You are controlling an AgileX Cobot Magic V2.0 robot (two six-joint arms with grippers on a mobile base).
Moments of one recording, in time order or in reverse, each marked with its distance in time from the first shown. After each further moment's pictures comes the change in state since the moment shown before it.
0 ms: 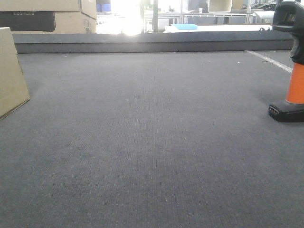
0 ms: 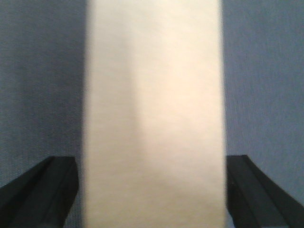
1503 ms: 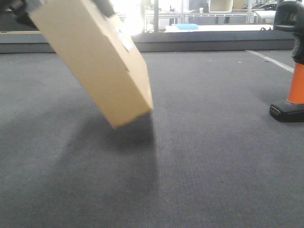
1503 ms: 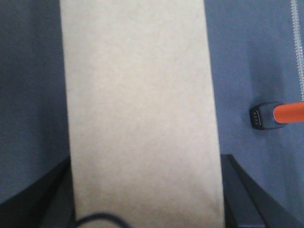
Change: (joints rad) left arm -0.617 -0.021 -0.020 -0.044 -0.241 -0.743; right arm 0.000 0.000 -0.004 0.000 -0.085 0.000
